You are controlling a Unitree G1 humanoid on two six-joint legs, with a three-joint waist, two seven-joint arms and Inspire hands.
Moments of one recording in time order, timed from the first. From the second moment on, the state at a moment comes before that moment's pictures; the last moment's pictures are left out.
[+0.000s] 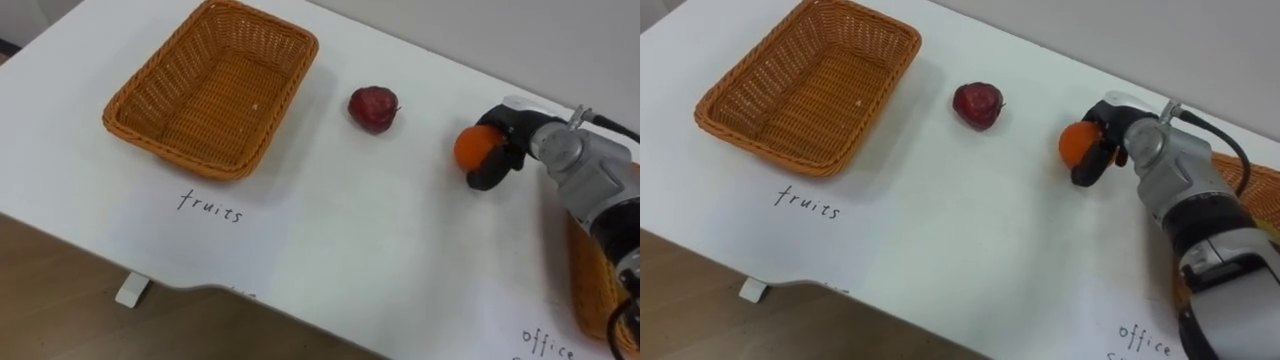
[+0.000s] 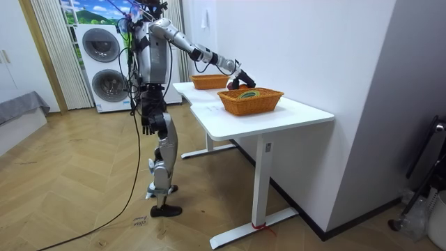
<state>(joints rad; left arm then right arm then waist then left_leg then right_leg) 0.08 0.33 0.01 1.16 0.19 0.19 0.08 -0.76 -0.58 0.45 0.87 -0.44 0.22 0.27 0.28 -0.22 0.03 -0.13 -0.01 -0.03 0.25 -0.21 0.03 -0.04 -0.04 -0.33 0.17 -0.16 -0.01</state>
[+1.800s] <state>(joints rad) 0.23 0.27 0.07 1.05 0.19 0.20 0.08 -0.72 -0.59 0.34 0.18 -0.36 0.26 0.35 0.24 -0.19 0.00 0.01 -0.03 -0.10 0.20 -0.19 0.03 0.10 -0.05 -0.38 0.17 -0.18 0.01</state>
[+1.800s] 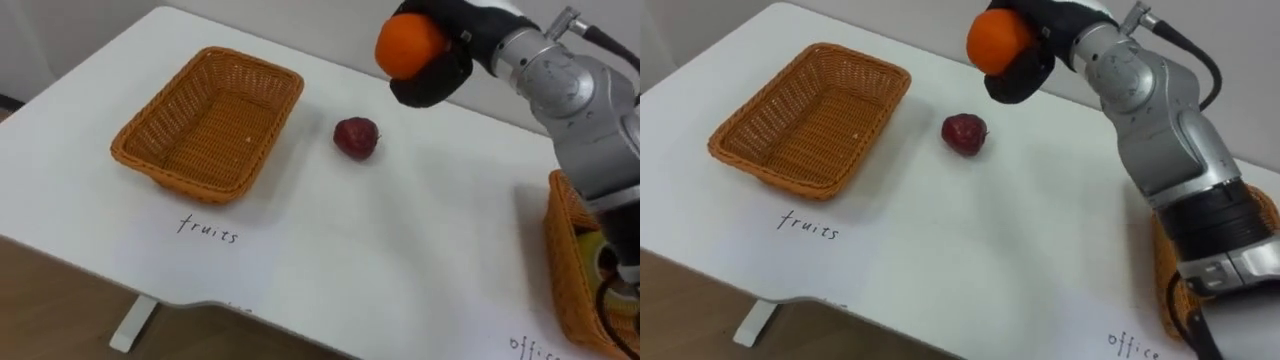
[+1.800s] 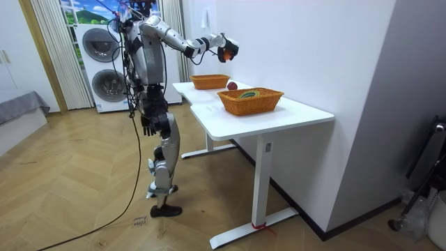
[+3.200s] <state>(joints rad) 0.28 0.28 0.08 1.02 0.19 0.23 0.06 -0.72 -0.48 0.47 0.32 -0.32 0.28 0.26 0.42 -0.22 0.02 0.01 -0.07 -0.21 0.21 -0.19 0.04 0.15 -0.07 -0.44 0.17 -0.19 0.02</state>
